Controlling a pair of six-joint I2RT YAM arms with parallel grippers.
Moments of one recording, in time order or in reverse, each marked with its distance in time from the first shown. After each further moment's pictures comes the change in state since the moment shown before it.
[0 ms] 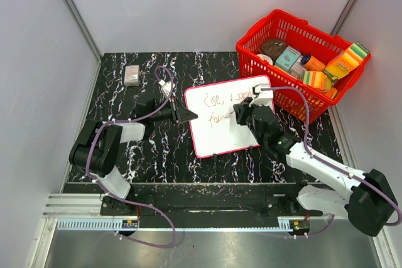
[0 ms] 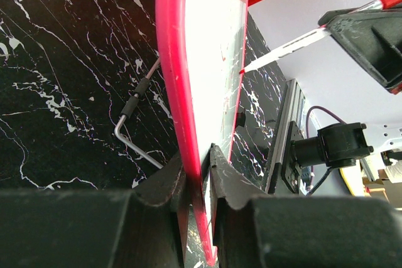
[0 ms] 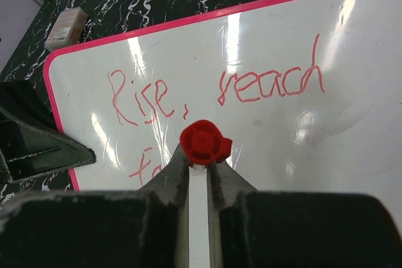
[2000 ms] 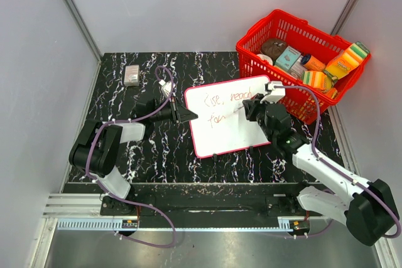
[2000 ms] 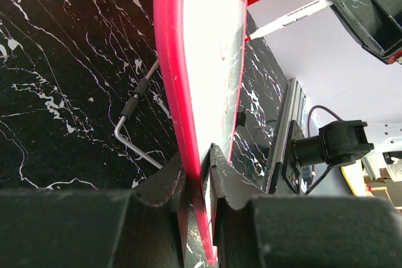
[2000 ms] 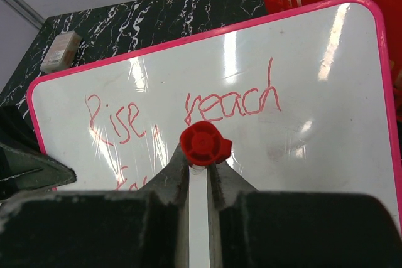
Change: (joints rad) left arm -0.002 -0.002 0.000 0.000 0.000 0.006; right arm -0.146 -0.077 -0.038 0.018 -0.119 -0.020
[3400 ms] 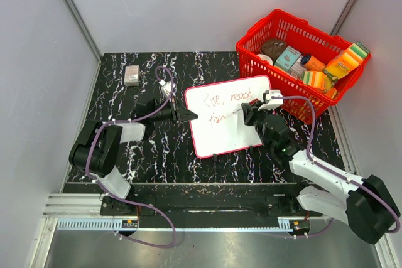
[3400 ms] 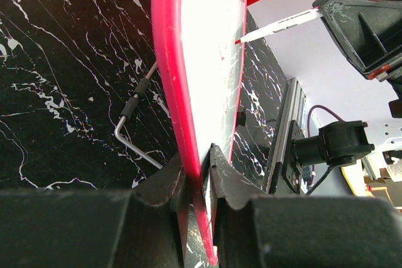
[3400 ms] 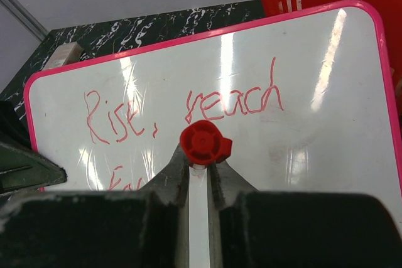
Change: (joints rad) left arm -0.001 0.000 0.000 -0.001 0.000 0.000; right arm 0.063 0.001 -0.145 0.252 0.085 -0.069
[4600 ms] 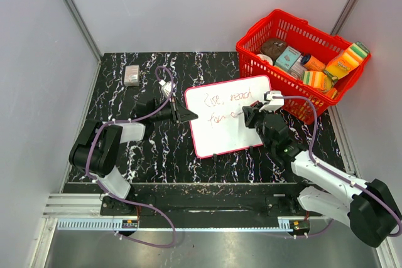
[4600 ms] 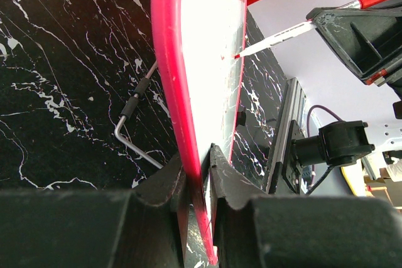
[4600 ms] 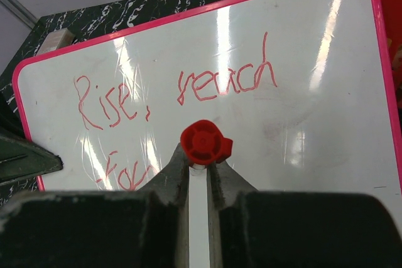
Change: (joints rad) left arm 0.000 0.000 0.000 -0.003 0.000 0.000; right arm 0.002 -0.030 0.015 -0.123 0.008 0.059
